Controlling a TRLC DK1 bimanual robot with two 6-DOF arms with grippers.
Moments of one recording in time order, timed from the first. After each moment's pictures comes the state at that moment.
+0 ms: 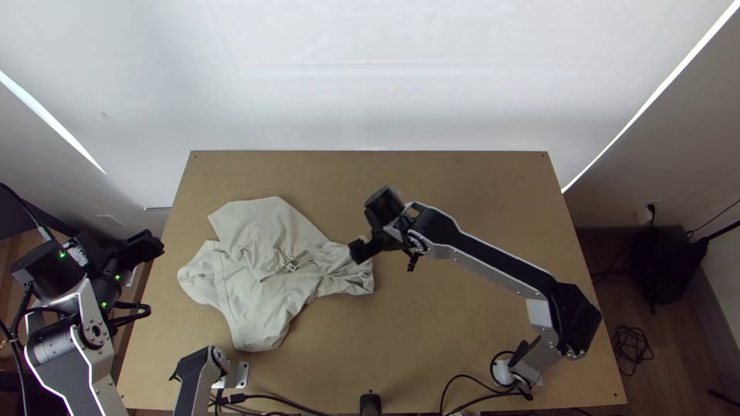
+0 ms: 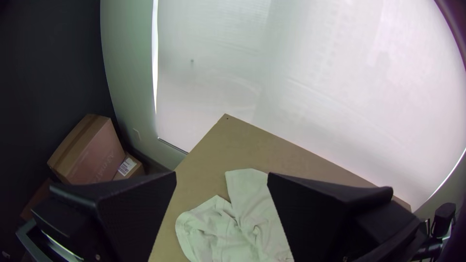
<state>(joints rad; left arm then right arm) 0.51 0.72 1.20 -0.98 0.04 -0.12 0.92 1.75 1.51 -0.71 -0.06 0.31</state>
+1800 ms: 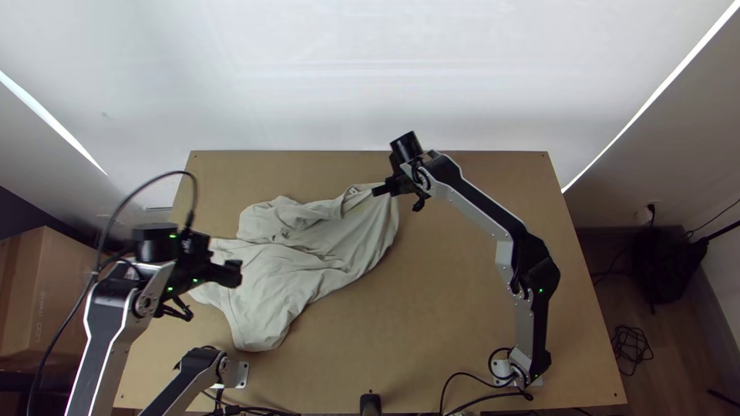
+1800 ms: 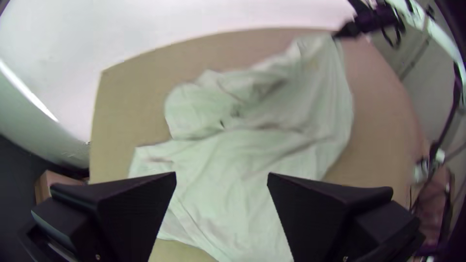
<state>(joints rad) -0.08 0.85 1.02 -1.08 0.04 0.17 0.59 2.07 1.89 -0.73 0.03 0.17</state>
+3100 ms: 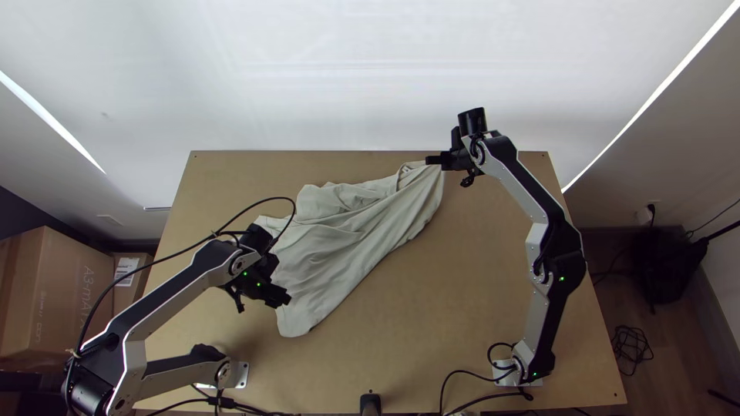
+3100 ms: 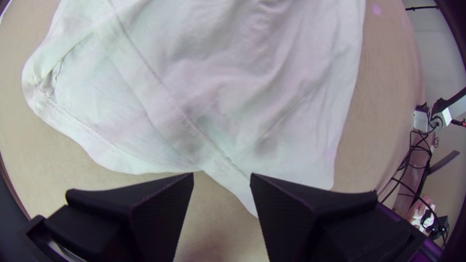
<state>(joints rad) -0.35 1.34 0.83 -1.01 0.15 0.00 0.28 2.06 1.90 -0.71 -0.02 0.17</state>
